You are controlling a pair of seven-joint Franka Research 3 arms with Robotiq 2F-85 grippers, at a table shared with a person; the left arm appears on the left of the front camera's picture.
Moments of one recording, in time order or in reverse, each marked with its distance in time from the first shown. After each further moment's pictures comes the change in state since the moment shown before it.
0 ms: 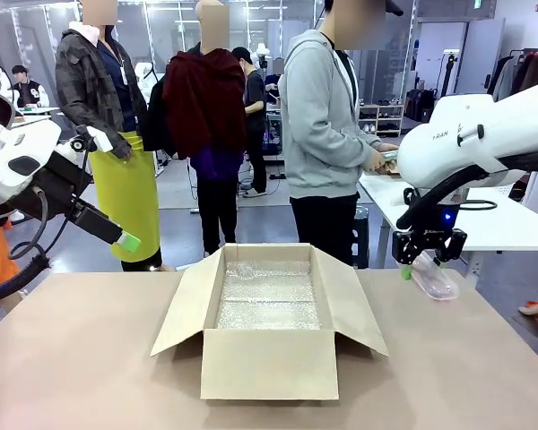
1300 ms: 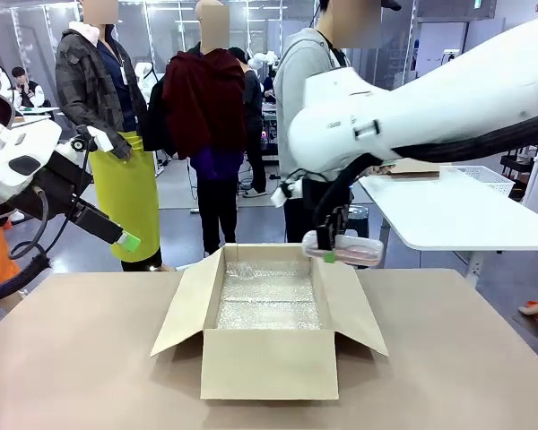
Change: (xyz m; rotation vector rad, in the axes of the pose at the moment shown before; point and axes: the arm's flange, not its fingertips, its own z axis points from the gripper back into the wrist) left arm 0.001 0.000 0.000 0.001 0.001 -0.001; right arm 0.044 0.204 0.032 -0.142 0.057 1.030
